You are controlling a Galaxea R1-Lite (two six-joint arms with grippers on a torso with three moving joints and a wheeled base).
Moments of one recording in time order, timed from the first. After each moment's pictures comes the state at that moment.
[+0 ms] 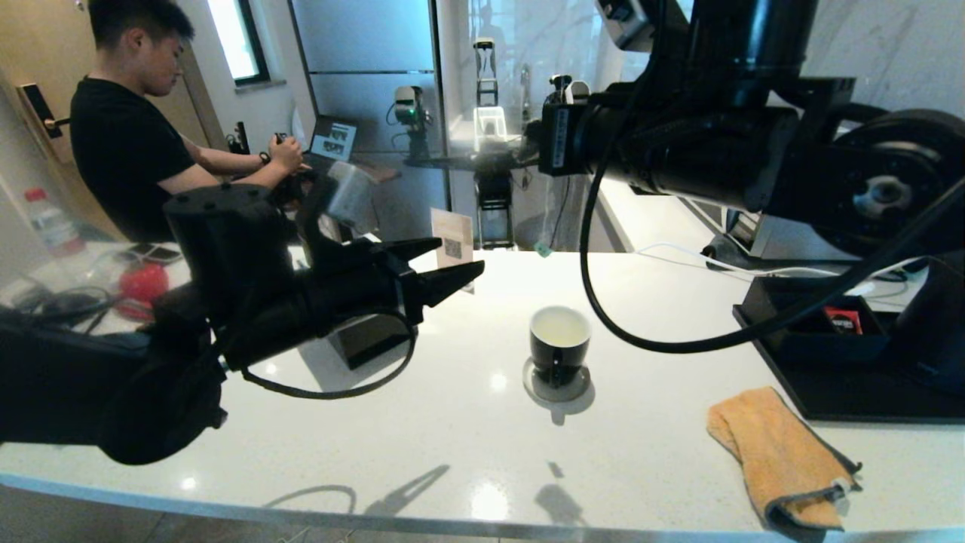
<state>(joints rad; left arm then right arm) -0.46 1.73 -0.79 -0.93 -0.42 -0.10 0.69 1.85 -1.67 -0.20 -0.09 0.06</state>
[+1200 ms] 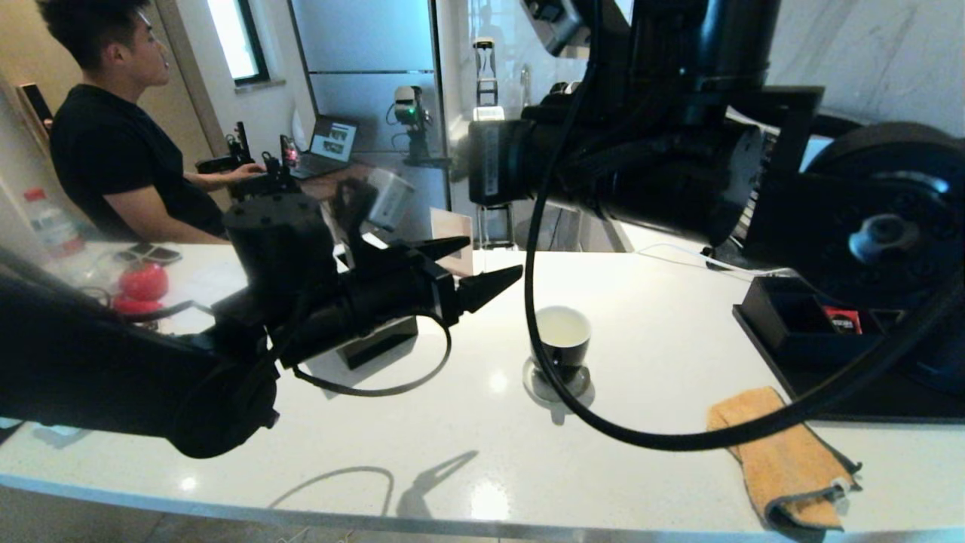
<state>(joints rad) -0.52 1.83 -0.83 -1.04 -0.42 -0.14 0.85 1.85 -1.67 -0.20 -0.12 0.06</state>
